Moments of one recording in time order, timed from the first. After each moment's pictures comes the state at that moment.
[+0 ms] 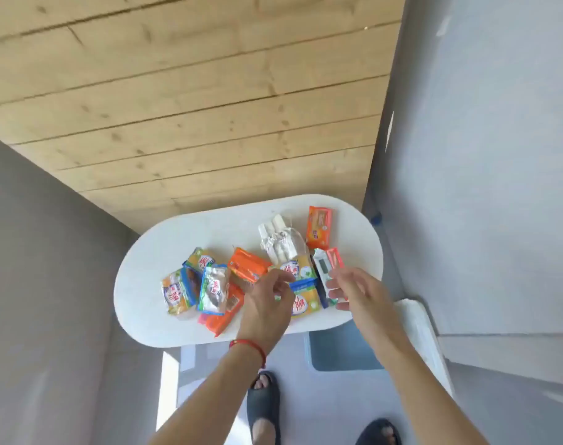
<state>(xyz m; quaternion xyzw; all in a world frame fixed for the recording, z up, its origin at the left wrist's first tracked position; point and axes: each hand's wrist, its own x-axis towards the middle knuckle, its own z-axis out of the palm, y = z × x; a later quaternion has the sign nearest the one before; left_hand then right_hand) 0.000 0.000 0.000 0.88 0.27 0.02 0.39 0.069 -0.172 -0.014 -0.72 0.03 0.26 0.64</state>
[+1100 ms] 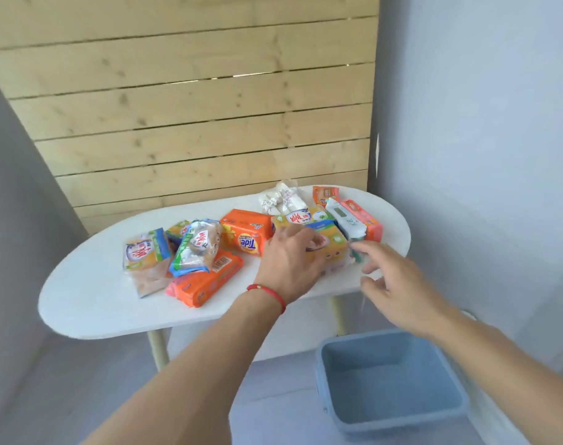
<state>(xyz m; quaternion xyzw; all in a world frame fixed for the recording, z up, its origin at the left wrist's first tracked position) -0.043 0.013 -0.214 0.95 0.00 0.20 0.25 -0.017 -0.191 -0.239 -0.88 -0.29 -0.03 0.37</state>
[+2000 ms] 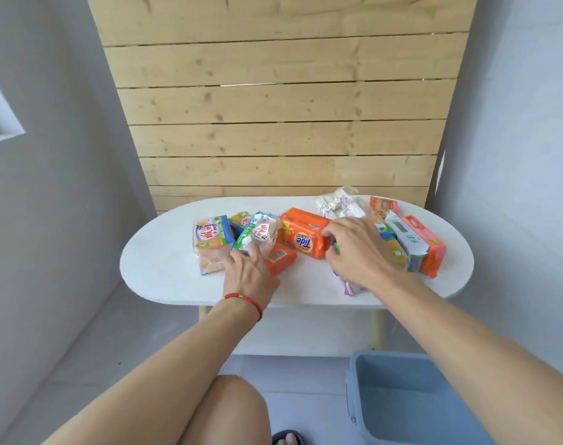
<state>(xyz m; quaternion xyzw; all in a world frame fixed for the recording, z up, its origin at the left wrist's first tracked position) -0.103 0.126 -0.237 0.96 0.27 0.09 -0.07 0.019 -0.039 -0.206 -0.90 -0.39 -0.13 0.16</state>
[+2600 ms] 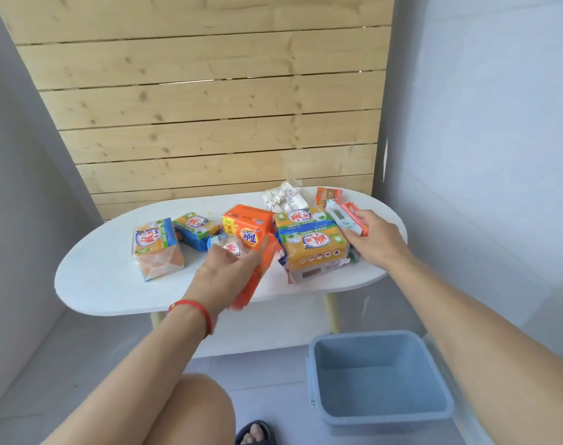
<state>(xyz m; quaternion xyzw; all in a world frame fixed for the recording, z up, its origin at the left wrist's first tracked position) -0.120 0.045 -0.181 0.78 0.34 0.08 0.51 0.082 -0.160 -0.229 -0.92 -0.14 0.00 0.36</state>
